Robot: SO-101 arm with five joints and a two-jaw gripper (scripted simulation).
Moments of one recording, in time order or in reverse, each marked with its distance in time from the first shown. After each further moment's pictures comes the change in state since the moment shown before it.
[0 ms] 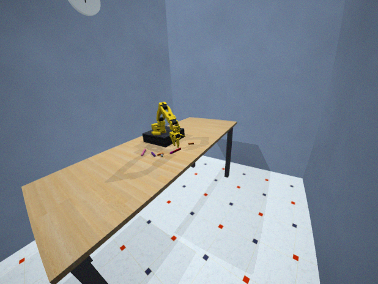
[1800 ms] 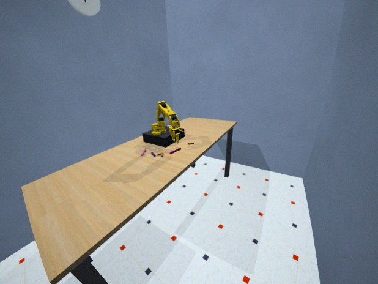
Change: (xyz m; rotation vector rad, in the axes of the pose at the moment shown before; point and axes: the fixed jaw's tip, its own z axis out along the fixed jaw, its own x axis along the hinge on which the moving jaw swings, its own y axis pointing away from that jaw) arm -0.001 0.002 -0.030 0.009 0.001 0.074
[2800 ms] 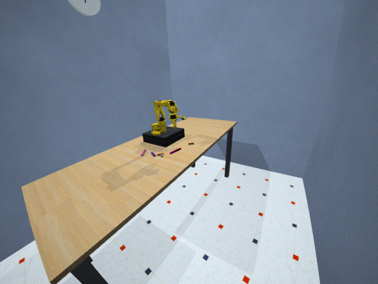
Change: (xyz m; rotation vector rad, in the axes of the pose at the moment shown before) arm -0.030 0.016 -0.083 0.170 -0.072 0.723
